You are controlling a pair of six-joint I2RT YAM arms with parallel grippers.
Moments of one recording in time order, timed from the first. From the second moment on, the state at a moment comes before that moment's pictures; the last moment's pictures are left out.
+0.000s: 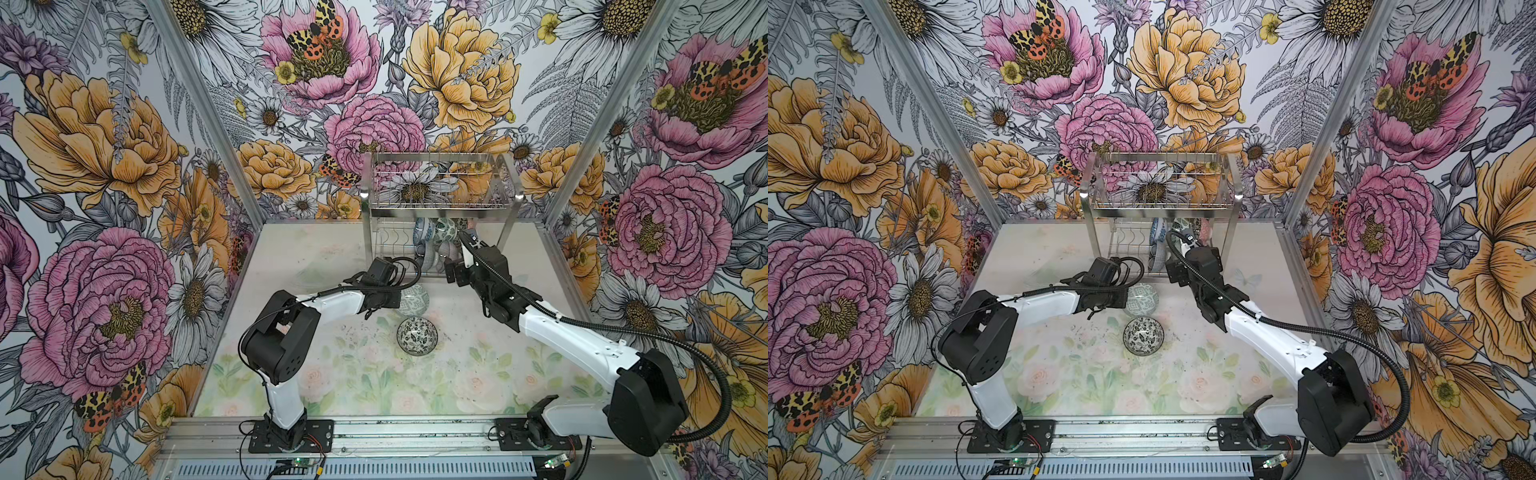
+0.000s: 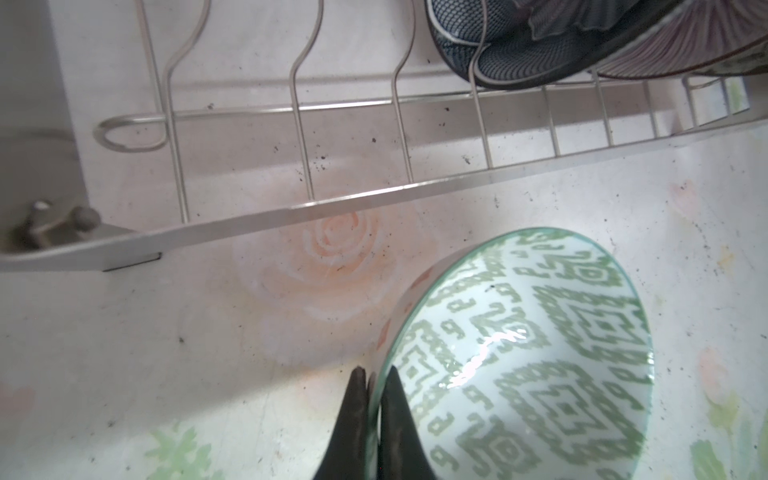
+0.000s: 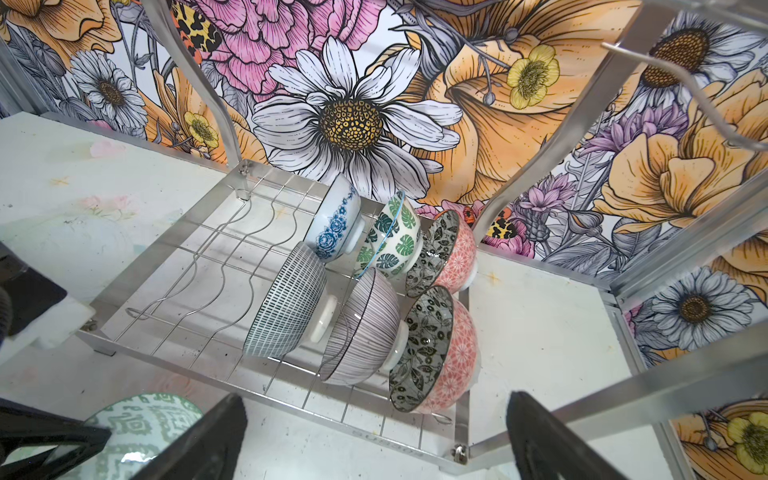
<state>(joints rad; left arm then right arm) -0.59 1.80 1.09 -0.23 0.04 -0.42 0.52 1.32 0.94 -0.03 0.34 -0.04</state>
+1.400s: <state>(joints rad) -0.74 1.28 0.97 0.05 -0.47 -0.23 0.68 1.38 1.12 -0.12 0.12 0.15</state>
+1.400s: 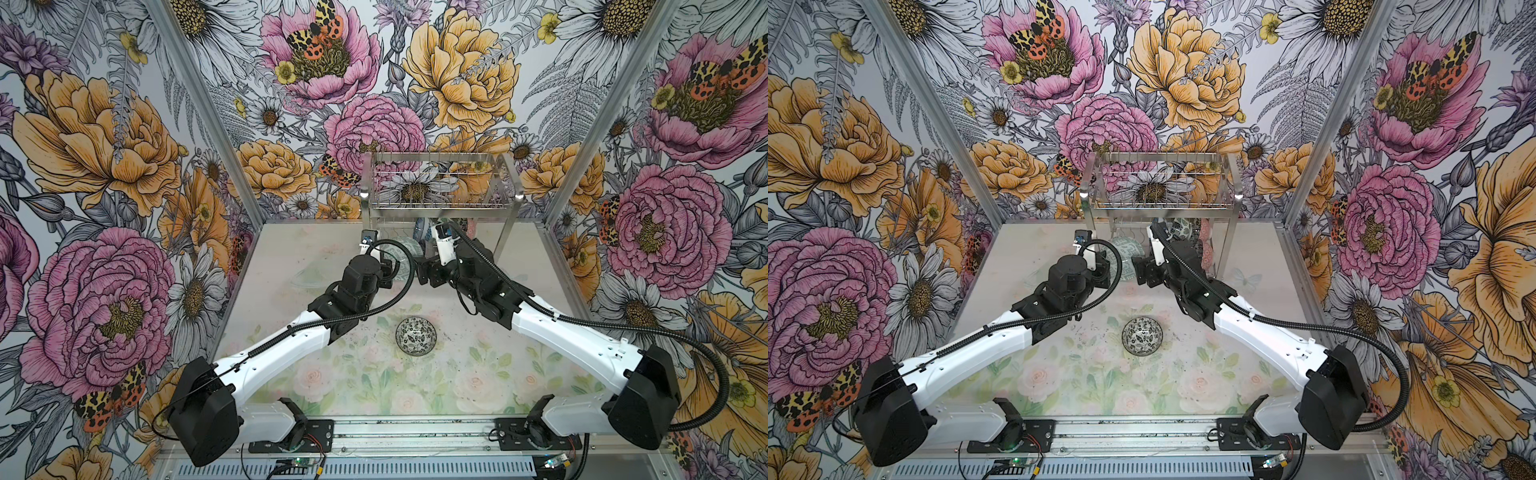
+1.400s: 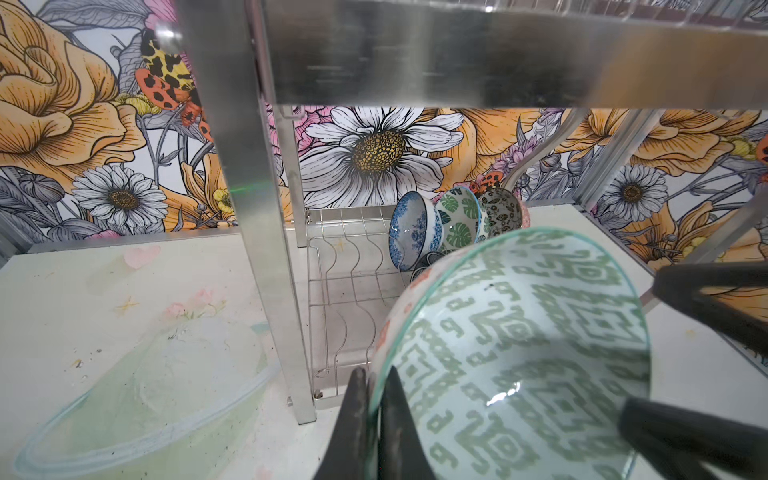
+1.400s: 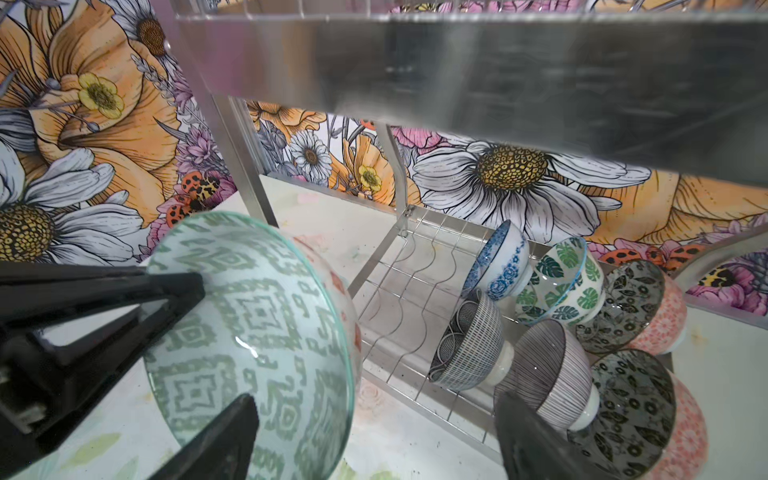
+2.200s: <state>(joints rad) -0.75 1.24 0.92 0.12 -0.46 -0.21 0.68 1.49 1.18 -0.04 0.10 0.25</state>
